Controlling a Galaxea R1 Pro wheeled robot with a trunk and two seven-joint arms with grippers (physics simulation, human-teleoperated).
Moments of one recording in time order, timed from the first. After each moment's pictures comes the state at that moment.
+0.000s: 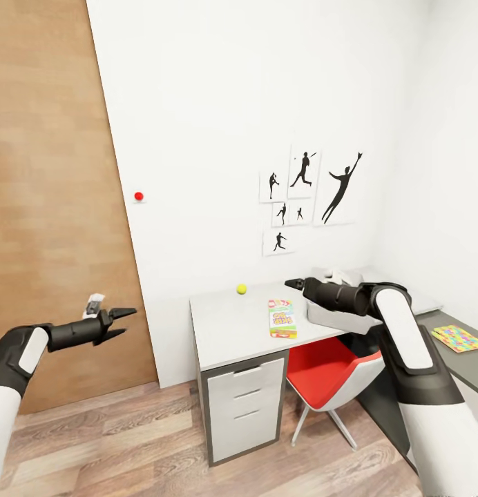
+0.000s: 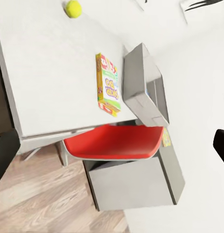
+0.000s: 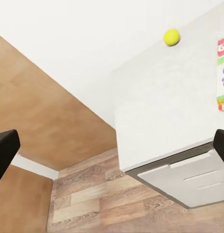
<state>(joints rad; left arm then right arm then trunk) -0.83 0.37 0.32 -0.69 0.35 1.02 -0.82 -0.74 -0.14 0.08 -1.53 -1.25 1.03 -0.55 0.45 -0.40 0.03</state>
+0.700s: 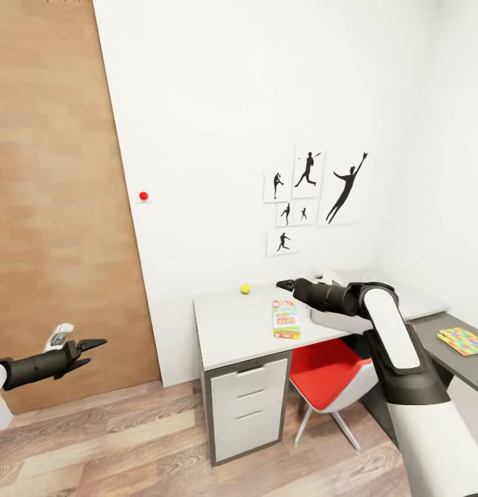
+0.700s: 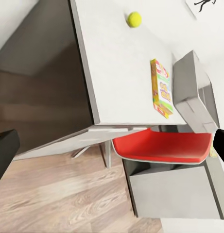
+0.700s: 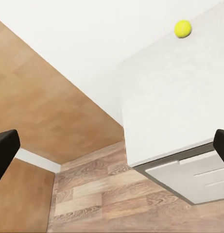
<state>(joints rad) -0.66 0.49 0.33 -0.69 0.35 0.90 -0.84 -0.74 -0.09 0.11 -1.53 -1.24 1.03 -0.59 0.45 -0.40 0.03</state>
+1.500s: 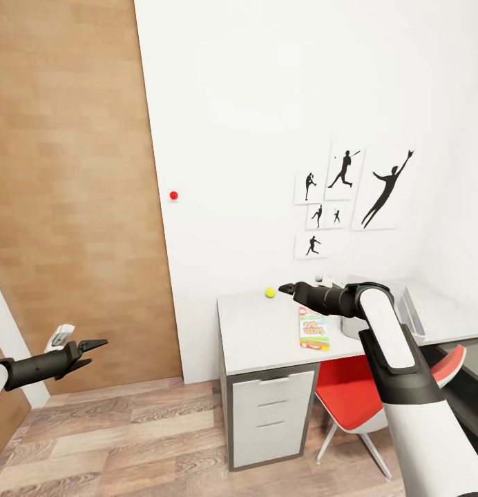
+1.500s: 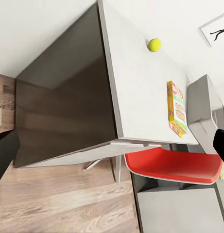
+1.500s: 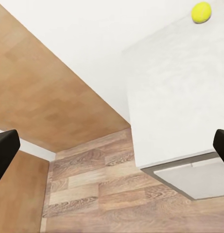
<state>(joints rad) -0.66 0.49 0.33 -0.69 0.34 0.90 -0.84 -0.74 -0.07 0.11 -1.52 -1.24 1.03 -0.71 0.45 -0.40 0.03</state>
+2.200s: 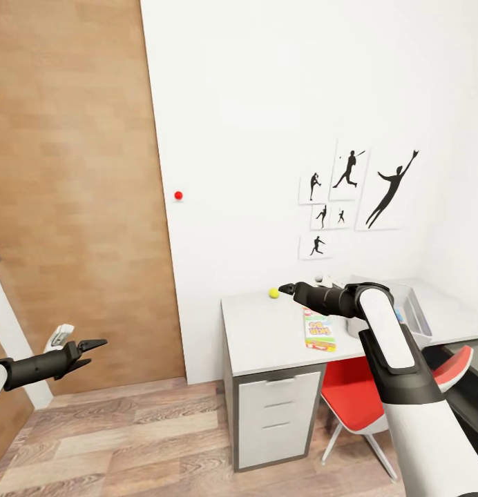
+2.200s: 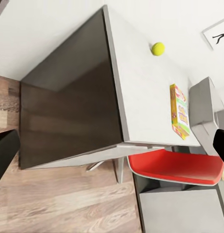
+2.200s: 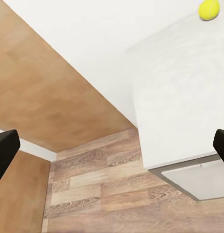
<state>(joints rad) -0.66 0.49 0.33 -0.69 0.34 0.90 -0.84 -0.74 -0.07 0.11 -1.52 -1.24 1.03 -0.71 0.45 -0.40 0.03</state>
